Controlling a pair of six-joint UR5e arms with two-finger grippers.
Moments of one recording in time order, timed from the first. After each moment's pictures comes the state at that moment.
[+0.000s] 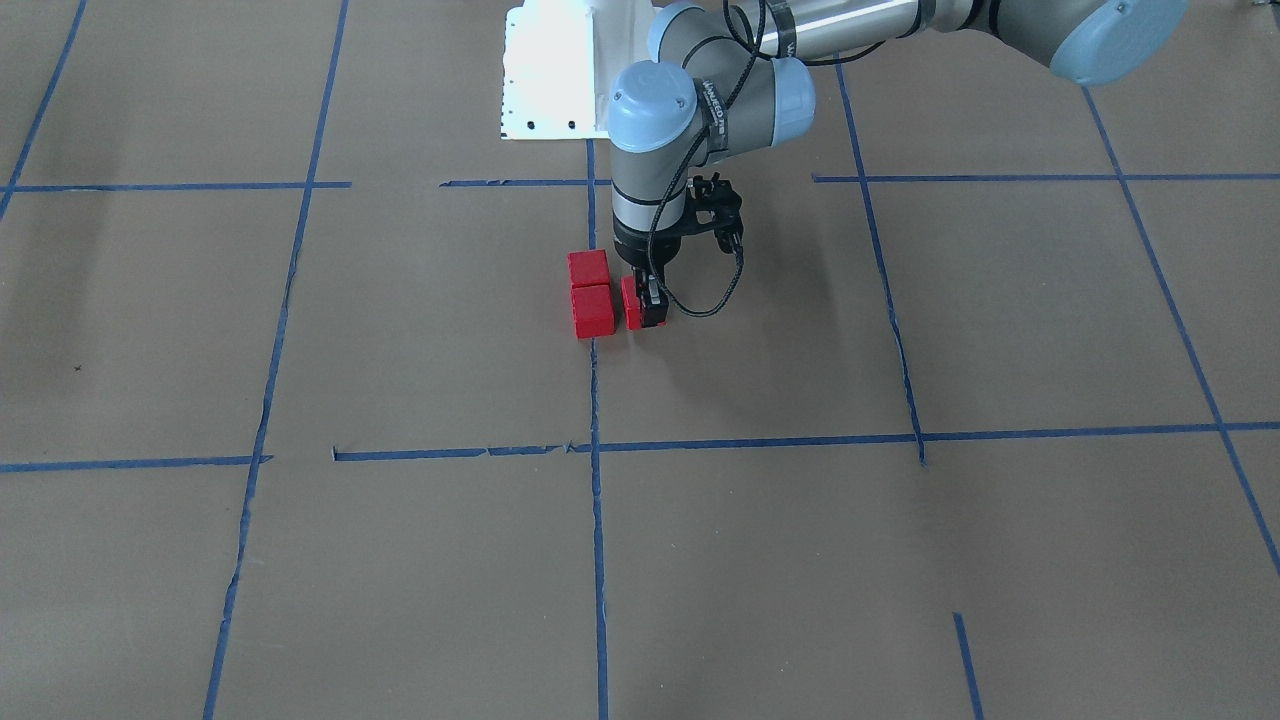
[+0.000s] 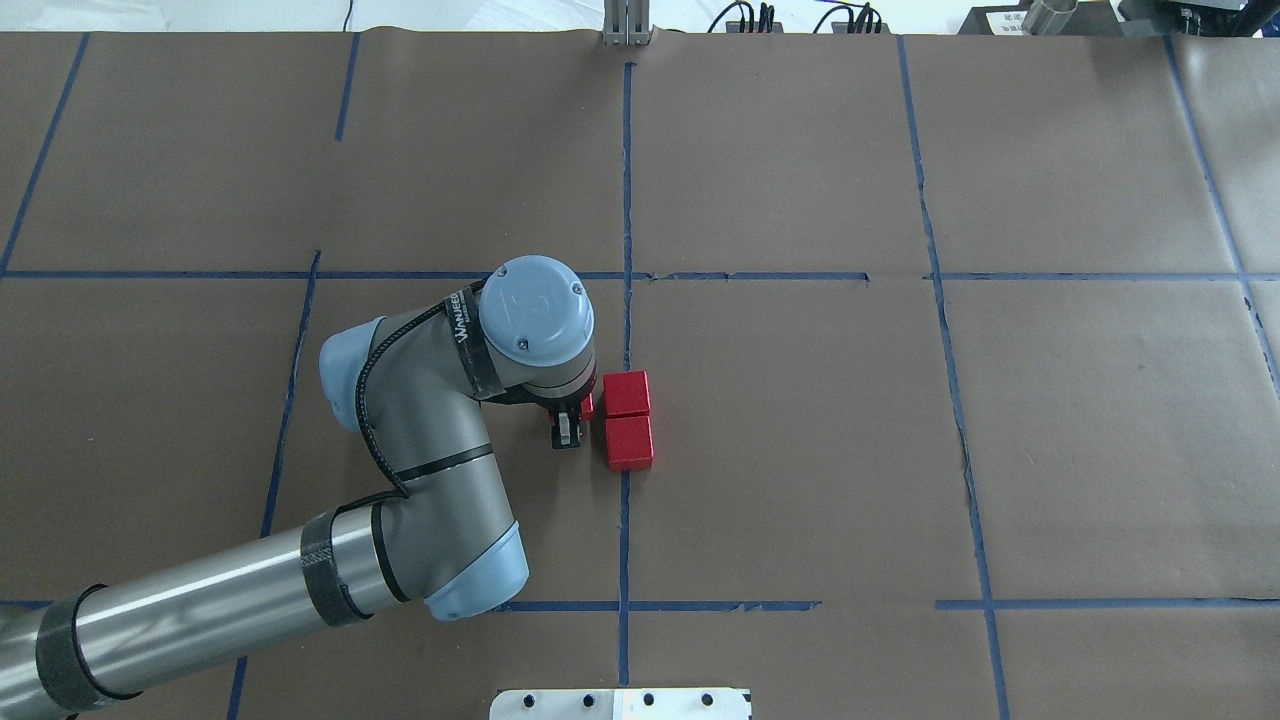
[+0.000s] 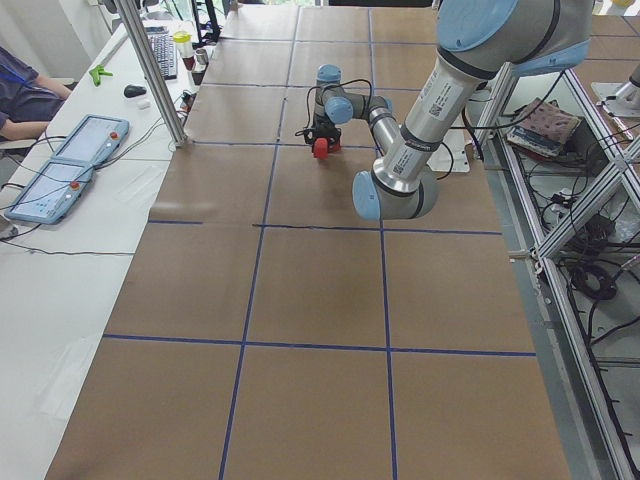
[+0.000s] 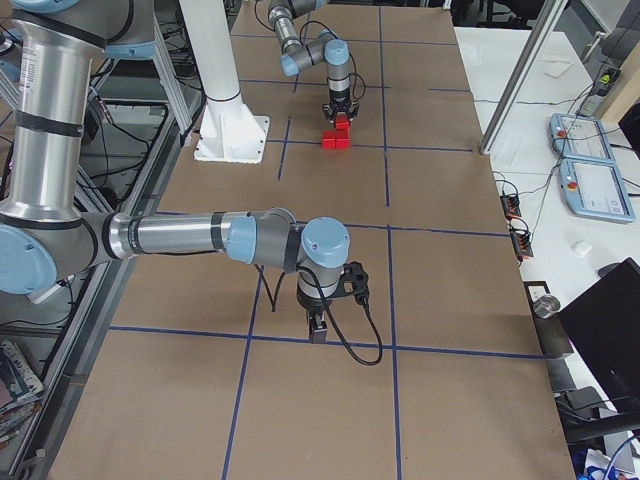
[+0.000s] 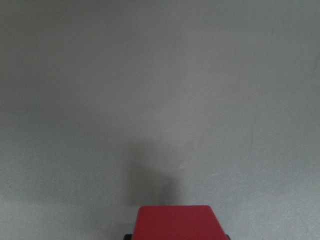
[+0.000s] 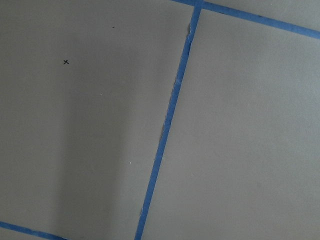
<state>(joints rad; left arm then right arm) -0.46 -2.34 -1.53 -1.61 -1.78 -2.92 1.58 -1.79 1.88 -1.79 2.31 -0.33</state>
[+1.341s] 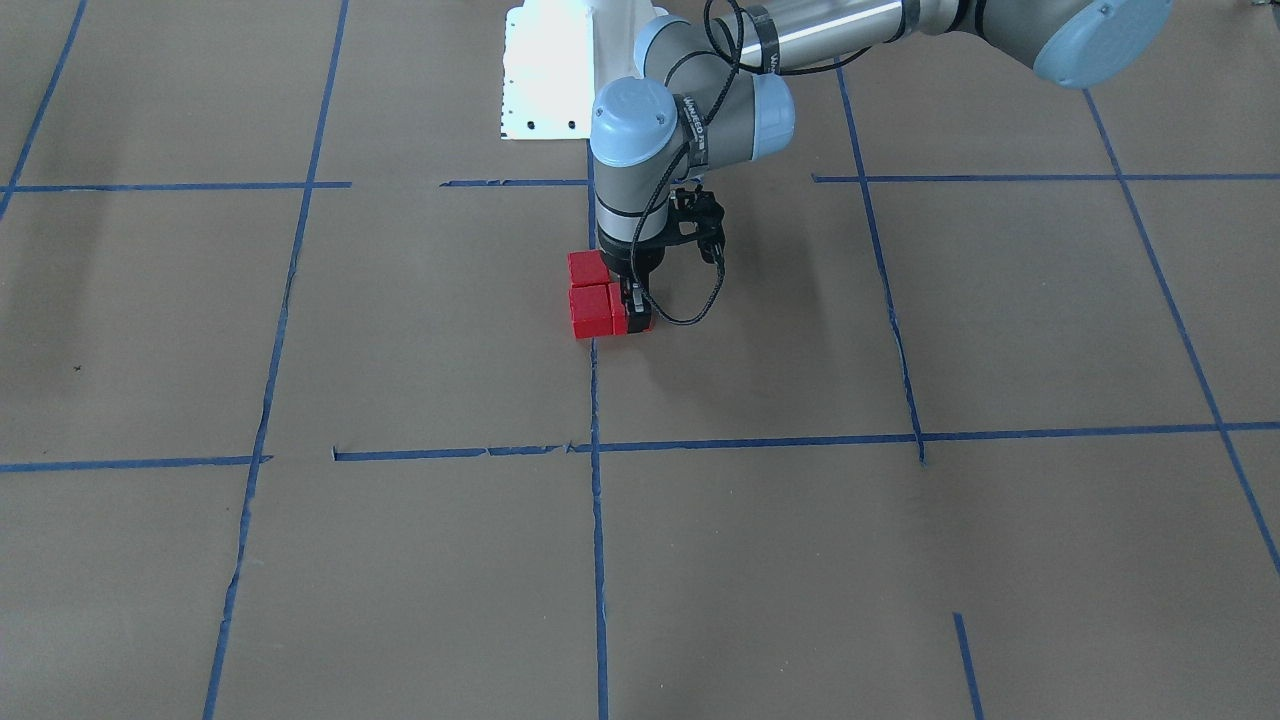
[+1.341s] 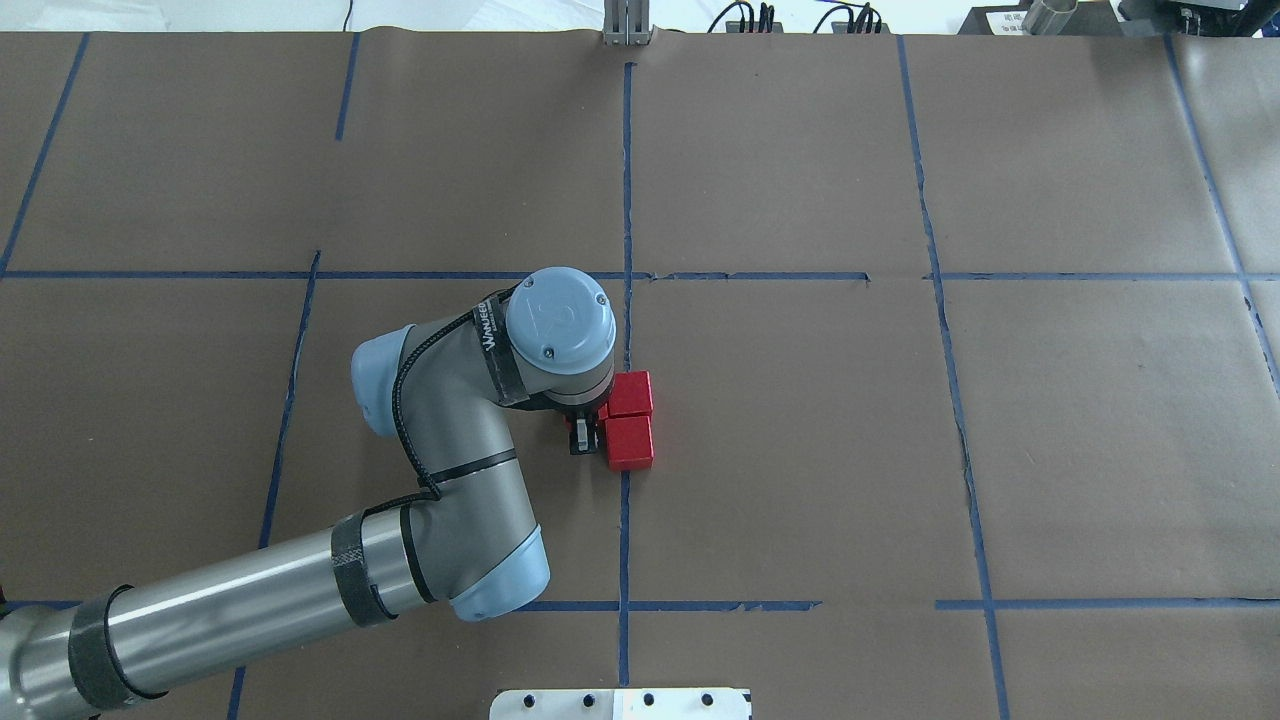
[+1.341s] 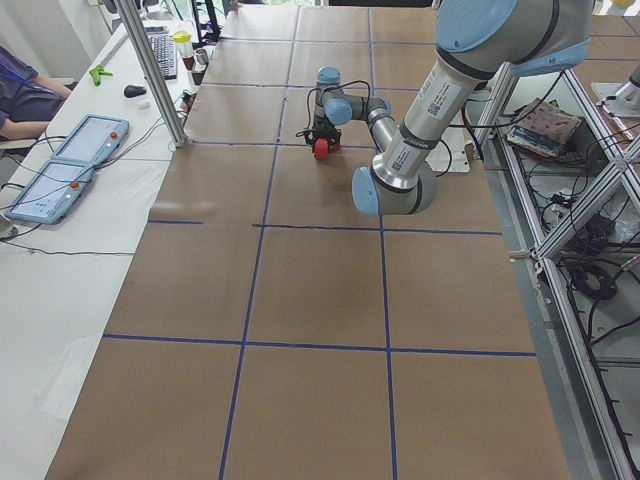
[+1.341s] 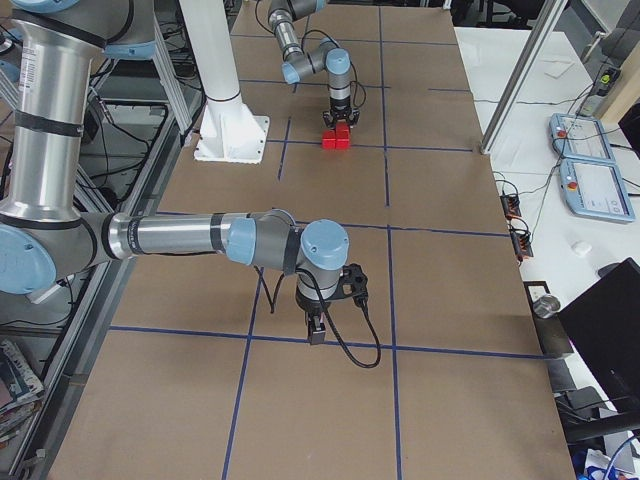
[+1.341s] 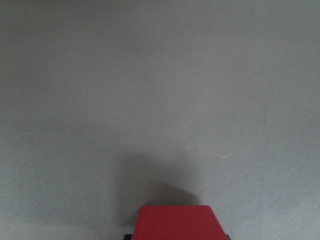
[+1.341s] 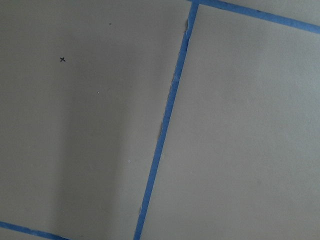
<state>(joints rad) -0.44 -2.37 -1.47 -1.64 -1.78 -2.92 1.58 -1.79 1.87 -1.79 2.31 -0.33</state>
